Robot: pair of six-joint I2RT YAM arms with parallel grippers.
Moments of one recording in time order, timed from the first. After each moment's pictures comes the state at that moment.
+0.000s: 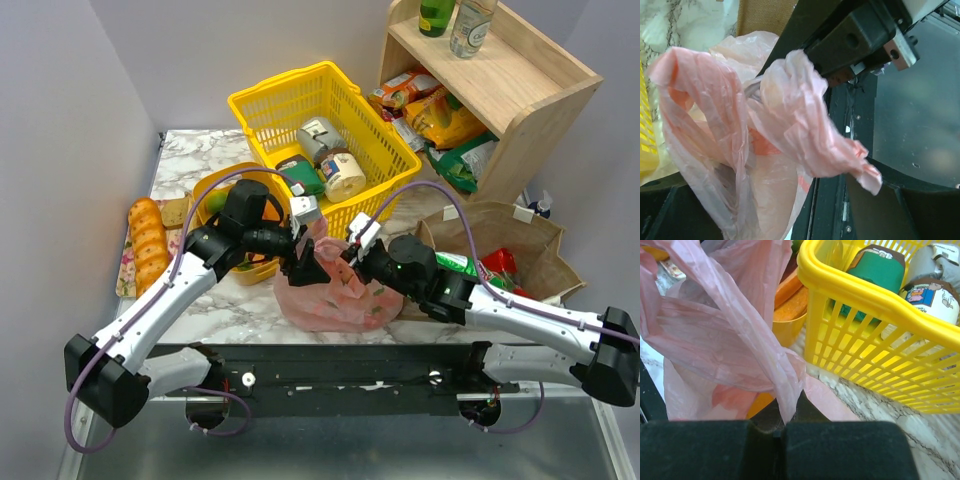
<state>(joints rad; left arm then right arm) -0.56 1.13 1.03 -0.50 0.89 0.10 1.03 1.09 0.76 0.07 0.16 -0.12</state>
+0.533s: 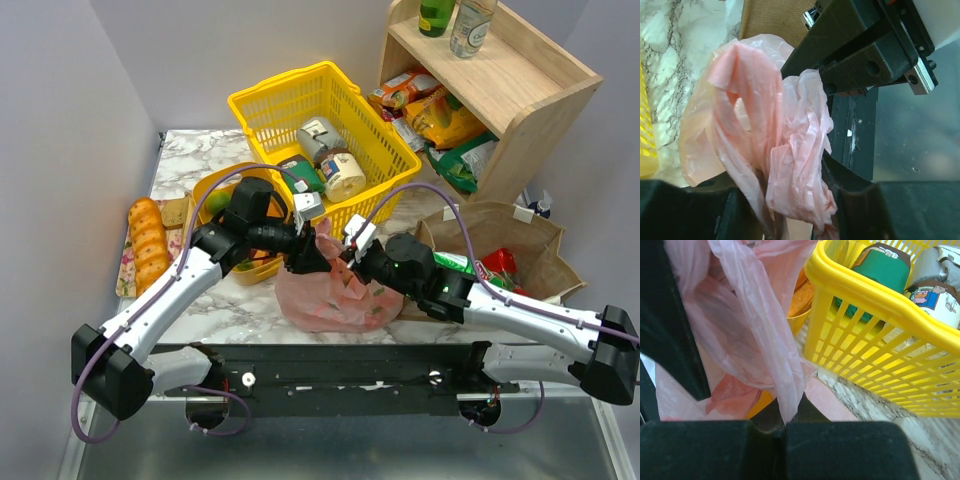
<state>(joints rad) -0.56 1.17 1.03 -0.45 0.89 0.07 1.03 1.11 0.78 0.04 0.14 -0.16</state>
